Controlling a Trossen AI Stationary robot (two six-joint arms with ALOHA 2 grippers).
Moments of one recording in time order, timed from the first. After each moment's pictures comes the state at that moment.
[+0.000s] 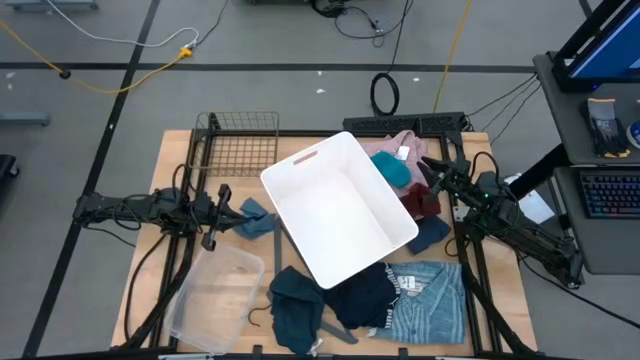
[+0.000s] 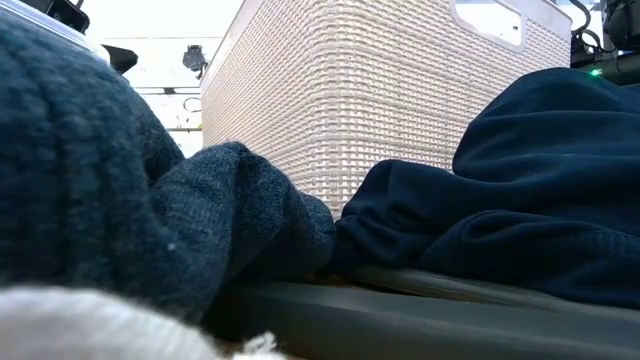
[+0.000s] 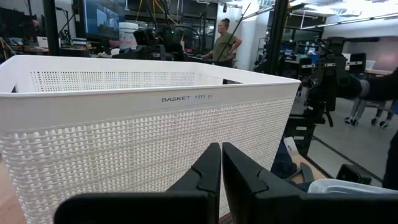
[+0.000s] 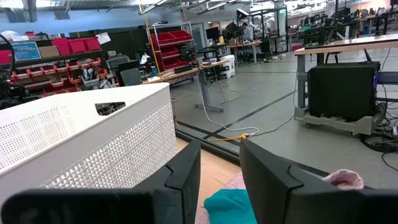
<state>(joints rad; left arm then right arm) -0.08 0.06 0.03 0.09 0.08 -0.08 -0.57 0.04 0.19 -0.03 0.10 0.18</state>
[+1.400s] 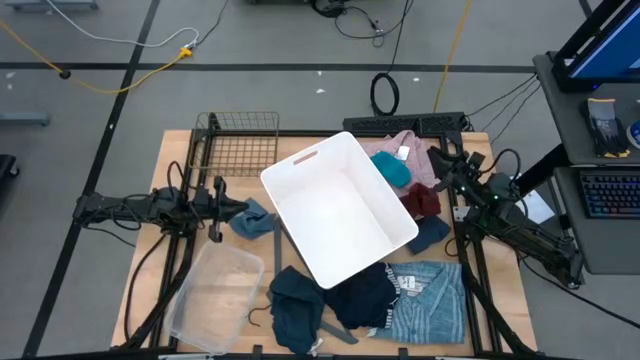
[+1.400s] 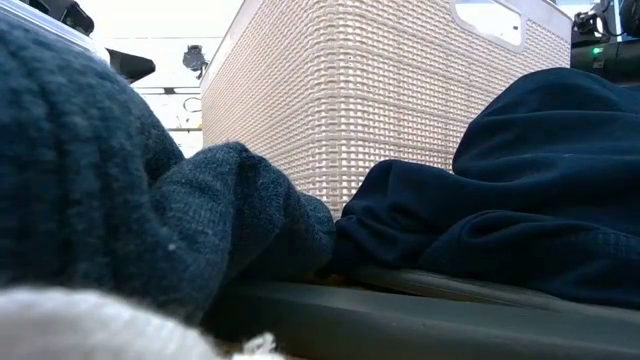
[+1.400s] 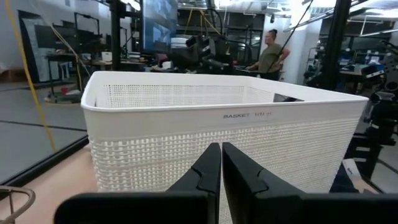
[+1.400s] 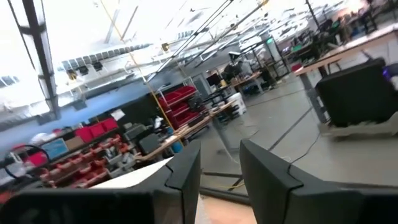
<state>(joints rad) -0.07 0.06 0.03 0.13 -0.14 -0.05 -0.57 0.04 0.19 0.18 0.18 0.47</state>
